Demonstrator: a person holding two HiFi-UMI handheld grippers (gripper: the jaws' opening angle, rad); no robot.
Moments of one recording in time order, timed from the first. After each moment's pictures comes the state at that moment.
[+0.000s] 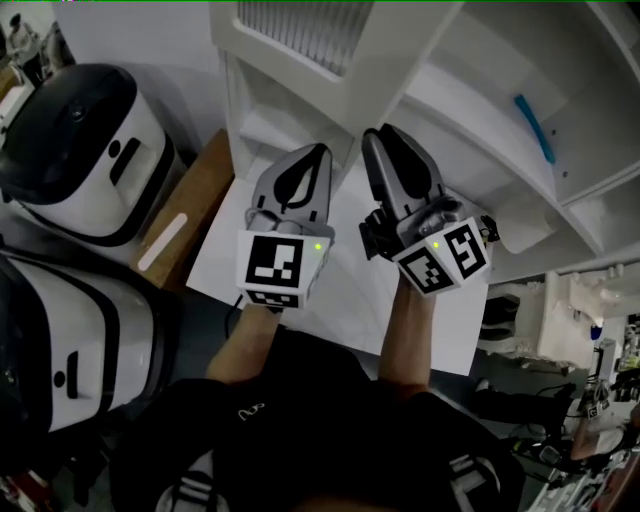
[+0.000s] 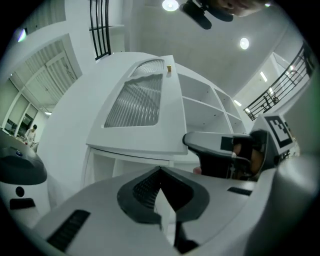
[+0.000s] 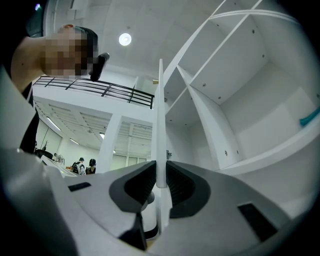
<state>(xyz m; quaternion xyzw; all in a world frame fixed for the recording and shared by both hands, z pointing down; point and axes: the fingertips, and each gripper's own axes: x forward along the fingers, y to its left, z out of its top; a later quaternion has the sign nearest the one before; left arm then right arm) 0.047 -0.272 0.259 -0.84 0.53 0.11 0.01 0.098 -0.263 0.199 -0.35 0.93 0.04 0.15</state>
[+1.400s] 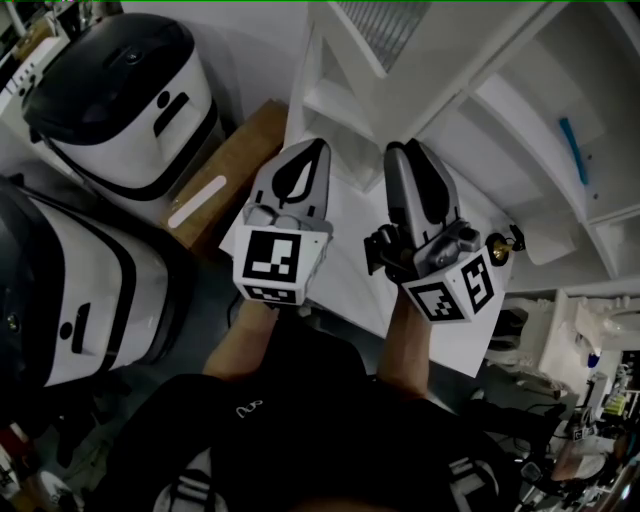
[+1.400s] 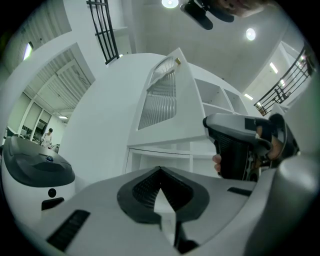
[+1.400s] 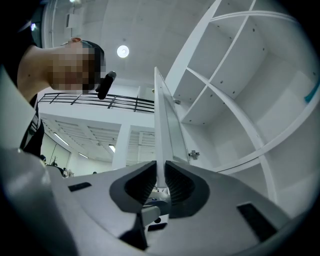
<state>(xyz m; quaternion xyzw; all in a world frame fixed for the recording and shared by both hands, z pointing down) -0.054 -0.222 0.285 -0.80 0.60 0.09 -0.01 0.021 -0.189 0.199 -0.29 0.94 0.01 0.20</state>
